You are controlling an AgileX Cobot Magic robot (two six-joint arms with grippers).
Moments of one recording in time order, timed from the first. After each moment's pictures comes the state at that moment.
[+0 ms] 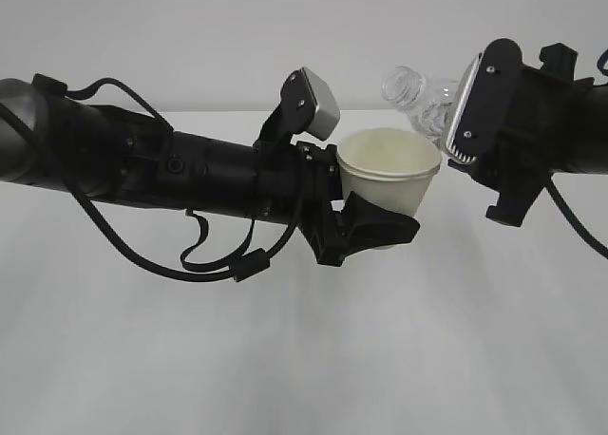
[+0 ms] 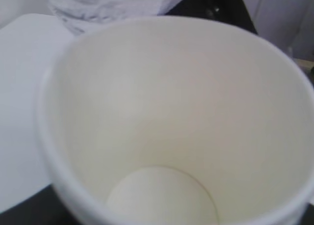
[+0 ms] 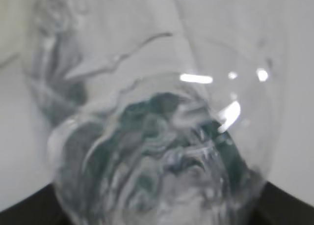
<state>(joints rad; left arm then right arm) -0.60 2.01 -1.16 1.29 -0.84 -0.91 0.30 1.46 -0.82 -1.24 0.04 0.15</state>
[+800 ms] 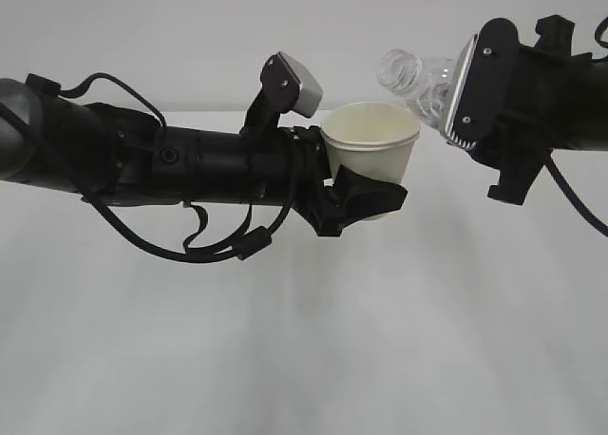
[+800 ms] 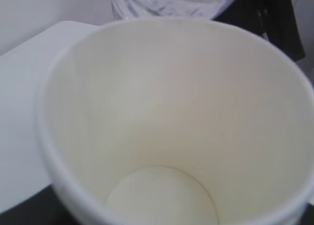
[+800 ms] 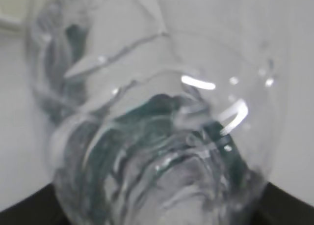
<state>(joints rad) -0.57 2.01 -1.16 1.15 -0.81 -0.86 0.30 1.46 -0.86 -1.34 0.04 0.16</state>
